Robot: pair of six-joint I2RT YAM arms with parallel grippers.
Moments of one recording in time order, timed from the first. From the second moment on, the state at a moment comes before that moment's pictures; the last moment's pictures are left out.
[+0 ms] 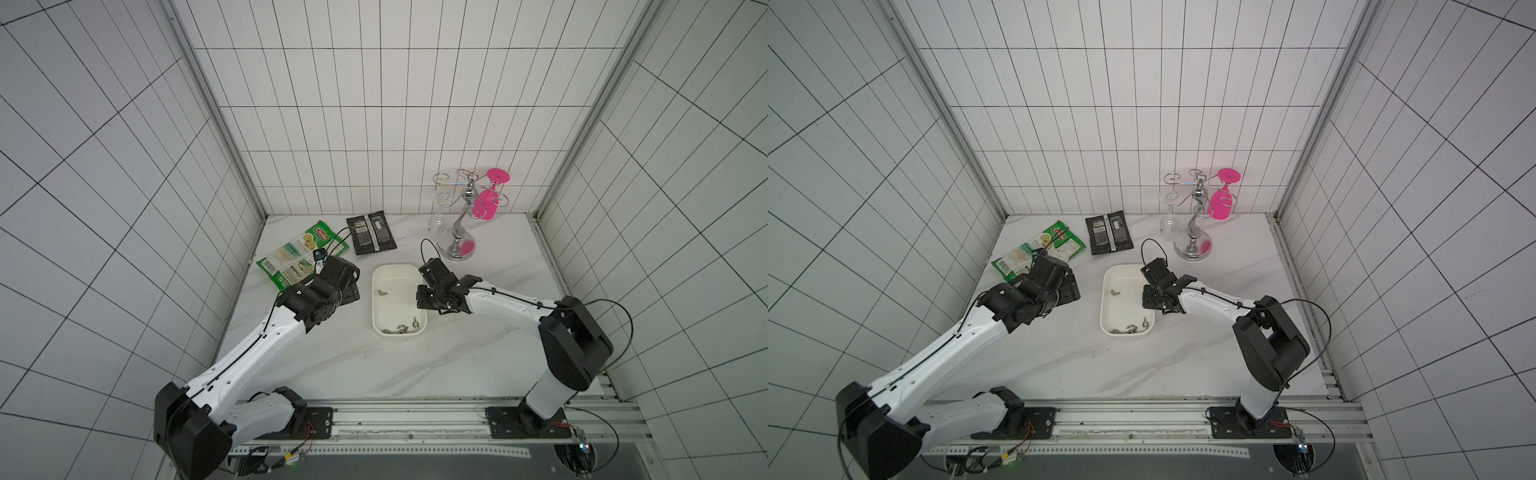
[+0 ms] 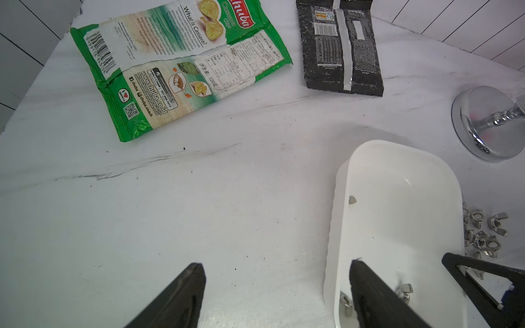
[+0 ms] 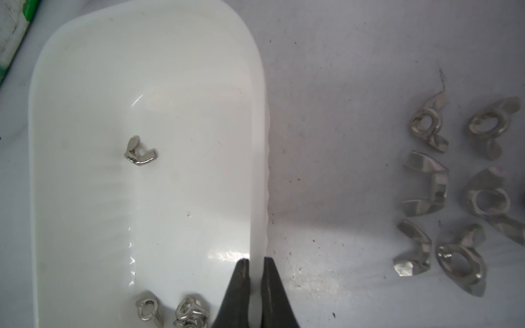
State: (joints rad) left arm -0.56 1.15 1.03 -0.83 -0.36 -0.74; right arm 0.82 1.69 1.08 -0.41 0.08 0.72
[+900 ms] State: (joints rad) left arm -0.56 1.08 1.03 -0.85 -0.40 -0.74; right arm 0.86 1.64 1.19 -0.46 0.23 0.76
